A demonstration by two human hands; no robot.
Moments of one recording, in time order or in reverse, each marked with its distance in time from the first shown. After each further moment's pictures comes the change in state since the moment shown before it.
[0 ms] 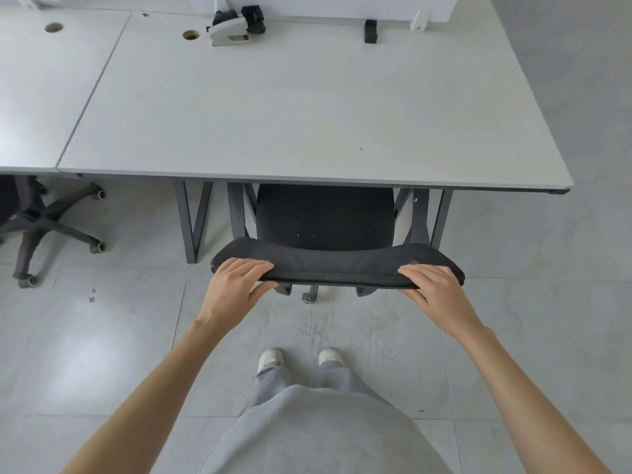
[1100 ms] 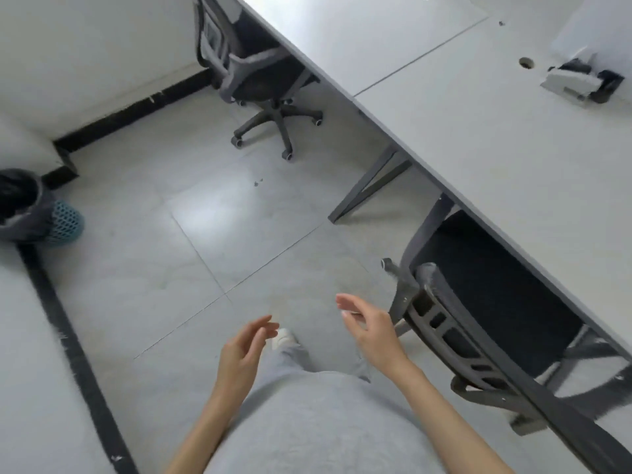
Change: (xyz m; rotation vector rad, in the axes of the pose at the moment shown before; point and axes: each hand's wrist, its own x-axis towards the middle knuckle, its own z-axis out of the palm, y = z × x) left_hand -0.250 0.037 -0.017 -0.938 0.703 -1.352; right_hand 0.059 -0.303 0.079 0.697 -0.678 -0.298
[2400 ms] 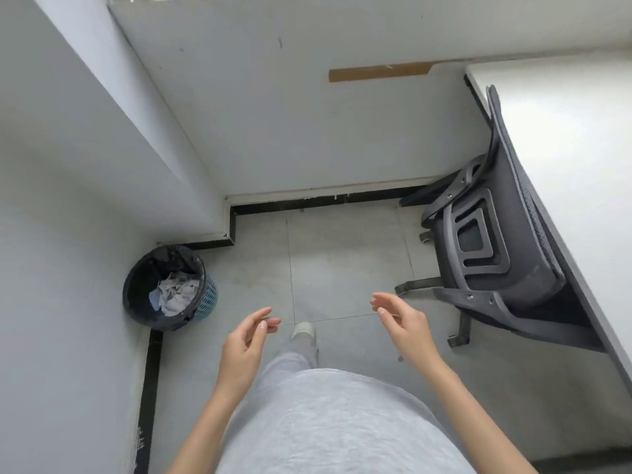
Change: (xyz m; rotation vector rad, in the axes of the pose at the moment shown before) left_hand 0.616 0.089 -0.524 -0.224 0.549 -0.128; right_hand 0.728 -0.459 0.332 -0.157 -0.343 -0.233
